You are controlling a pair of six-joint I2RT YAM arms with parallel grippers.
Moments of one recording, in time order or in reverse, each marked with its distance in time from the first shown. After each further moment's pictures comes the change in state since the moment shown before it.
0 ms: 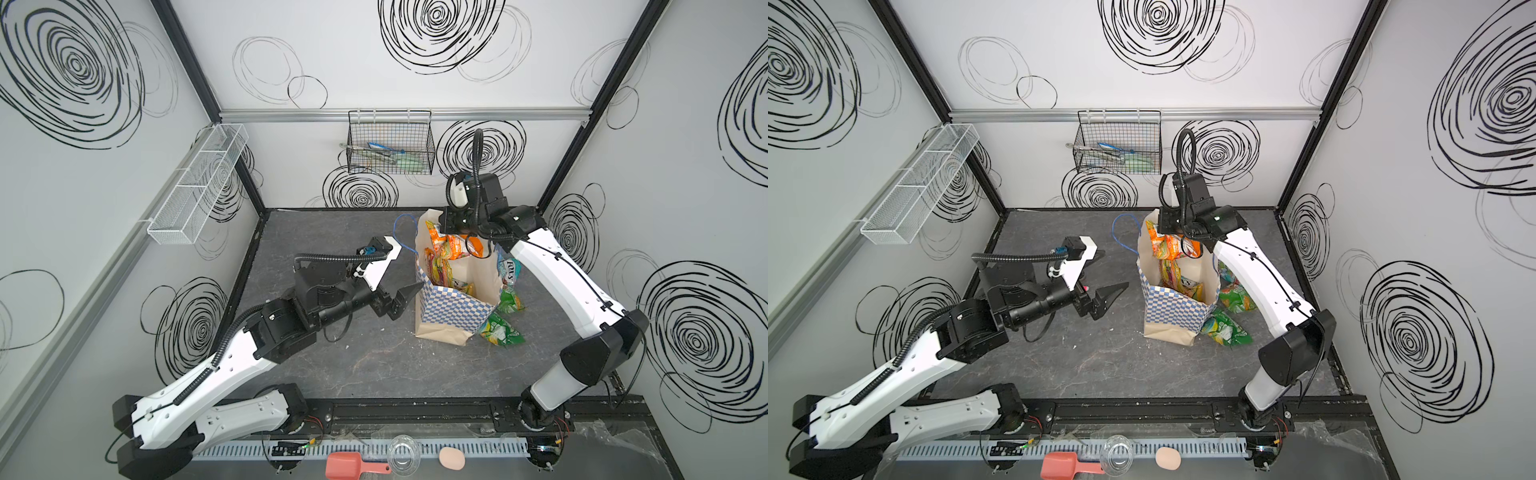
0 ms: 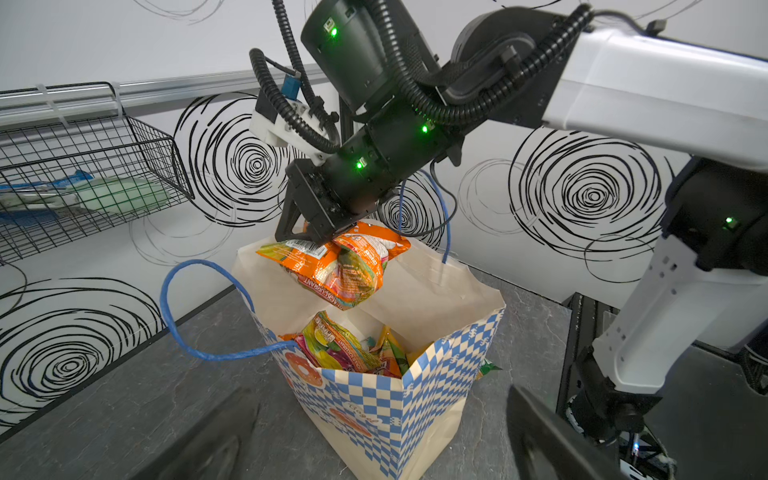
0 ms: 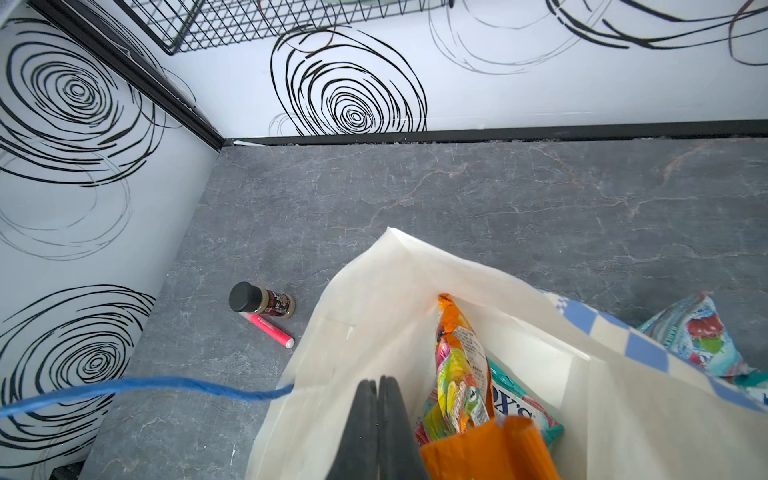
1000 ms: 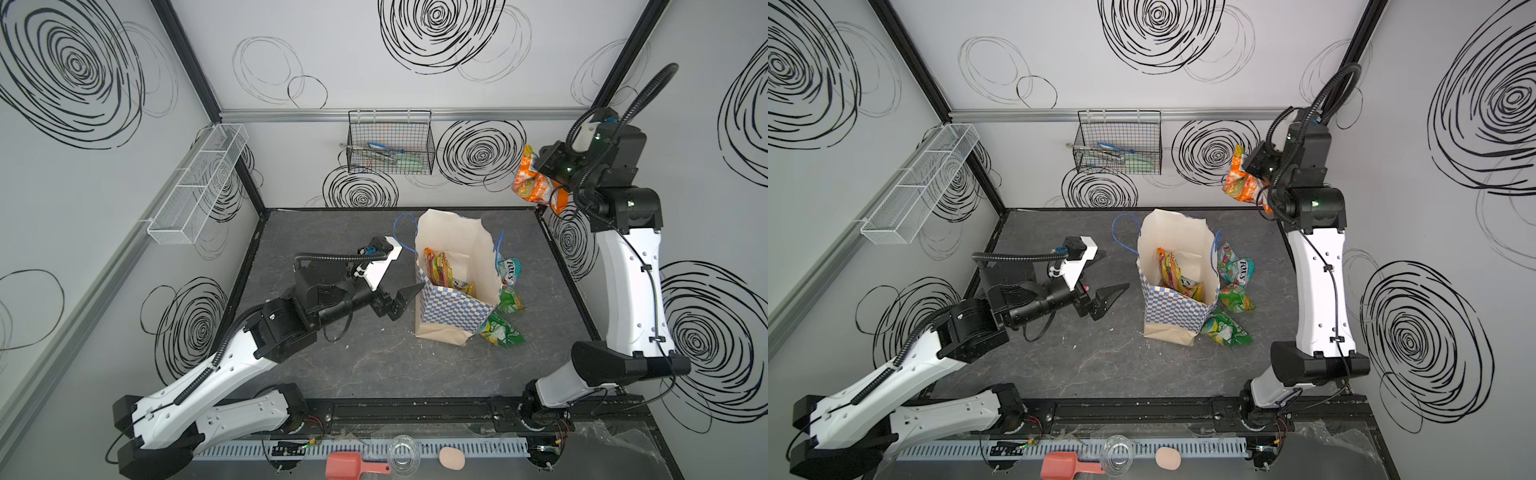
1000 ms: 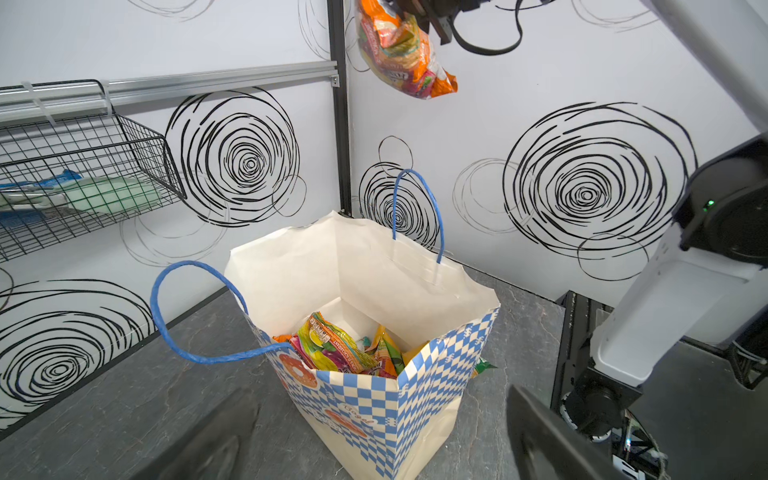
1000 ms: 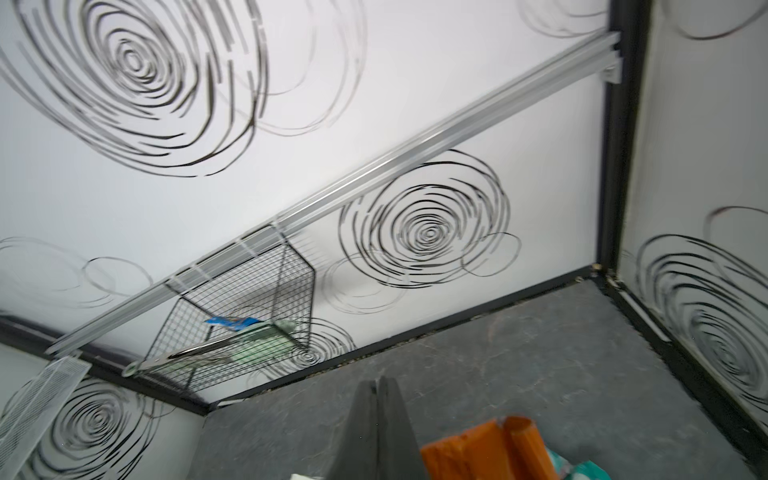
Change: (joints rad) left arm 0.006 0.003 0.003 0.000 0.034 -0.005; right arm -0.524 -0.116 0.269 0.018 -0.002 0.095
